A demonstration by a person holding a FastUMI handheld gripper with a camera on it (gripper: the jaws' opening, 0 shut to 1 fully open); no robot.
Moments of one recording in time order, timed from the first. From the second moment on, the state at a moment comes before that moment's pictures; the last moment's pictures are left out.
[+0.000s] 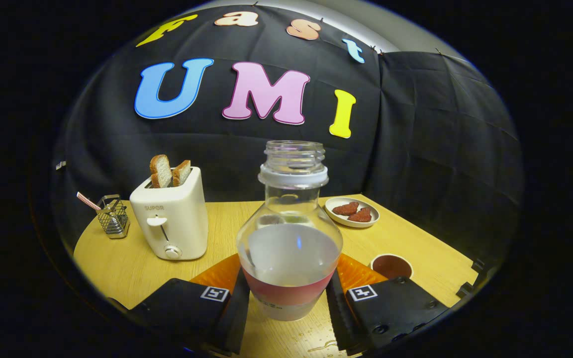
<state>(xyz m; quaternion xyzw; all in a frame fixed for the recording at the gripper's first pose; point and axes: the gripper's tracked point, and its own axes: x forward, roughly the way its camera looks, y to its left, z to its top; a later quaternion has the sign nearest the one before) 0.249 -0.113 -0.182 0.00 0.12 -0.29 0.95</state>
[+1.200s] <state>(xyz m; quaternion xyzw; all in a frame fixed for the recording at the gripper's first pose) 0.342 -0.166 -0.252 0.01 0.13 -0.28 0.95</state>
